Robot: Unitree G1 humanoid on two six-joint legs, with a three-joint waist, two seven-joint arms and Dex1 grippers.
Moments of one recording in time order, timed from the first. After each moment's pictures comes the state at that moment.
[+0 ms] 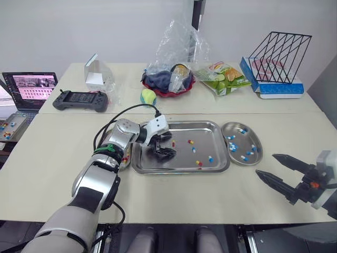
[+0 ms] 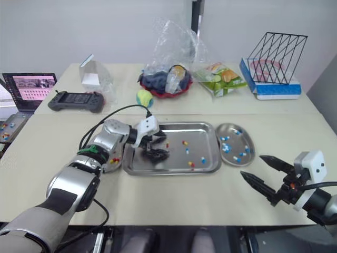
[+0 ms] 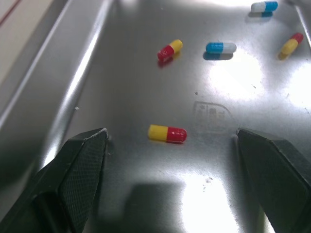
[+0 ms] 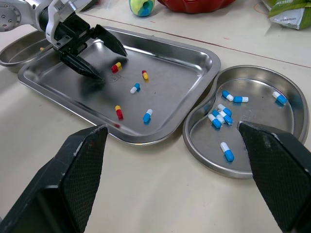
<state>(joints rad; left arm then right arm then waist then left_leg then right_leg) -1.08 0.28 -0.24 1.17 0.08 -0.18 -1.21 0.36 -0.74 -0.68 -0.56 0.79 0.58 0.86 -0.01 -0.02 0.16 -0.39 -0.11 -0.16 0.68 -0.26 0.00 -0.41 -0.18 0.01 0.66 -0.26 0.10</state>
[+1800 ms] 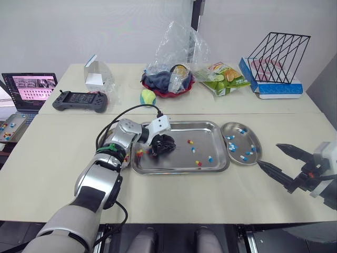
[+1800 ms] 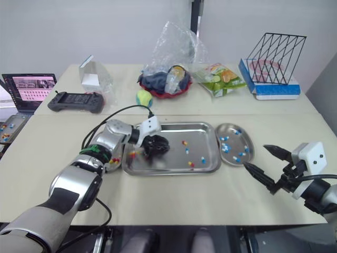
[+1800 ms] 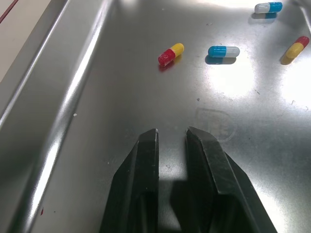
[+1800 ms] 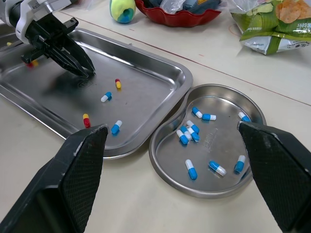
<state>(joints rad) -1.09 0.27 -0.21 1.18 0.12 -0.16 -1.19 0.25 -0.75 -0.62 -0.49 0.66 0.51 0.84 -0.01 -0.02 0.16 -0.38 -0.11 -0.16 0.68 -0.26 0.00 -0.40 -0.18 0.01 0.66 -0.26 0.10</state>
